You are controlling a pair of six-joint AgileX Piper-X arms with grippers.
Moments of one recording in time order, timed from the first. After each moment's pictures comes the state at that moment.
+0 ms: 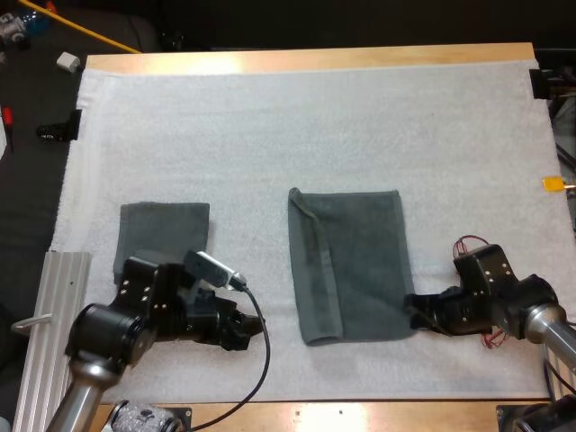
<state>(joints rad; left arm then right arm) -0.32 0.75 -0.70 1.10 0.56 -1.75 0.41 1.20 -0.46 0.65 -0.48 -1.23</state>
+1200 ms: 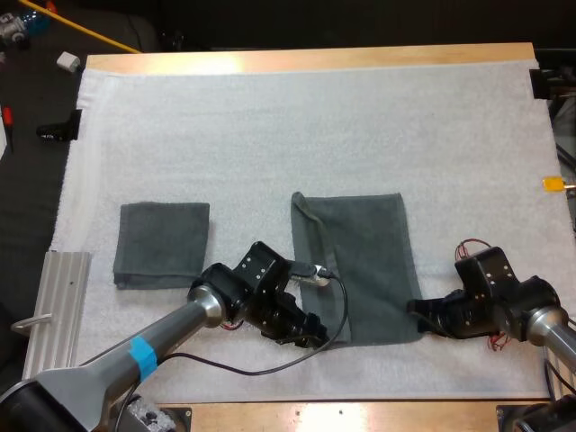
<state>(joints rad) -0.68 1.39 -0.64 0.66 0.62 -2.13 0.41 1.17 -0.46 0.73 -0.39 -1.27</state>
